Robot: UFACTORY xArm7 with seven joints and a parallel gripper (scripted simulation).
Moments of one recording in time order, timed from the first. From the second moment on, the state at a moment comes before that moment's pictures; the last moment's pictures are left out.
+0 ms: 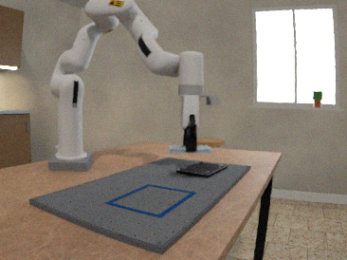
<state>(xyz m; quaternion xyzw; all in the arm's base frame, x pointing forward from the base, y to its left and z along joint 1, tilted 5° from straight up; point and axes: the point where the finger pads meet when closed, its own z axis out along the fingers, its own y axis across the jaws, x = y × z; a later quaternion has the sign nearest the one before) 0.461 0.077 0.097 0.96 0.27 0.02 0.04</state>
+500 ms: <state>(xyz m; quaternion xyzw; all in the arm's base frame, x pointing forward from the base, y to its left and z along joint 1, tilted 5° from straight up) 0.460 0.122 0.096 0.88 0.47 0.01 0.04</state>
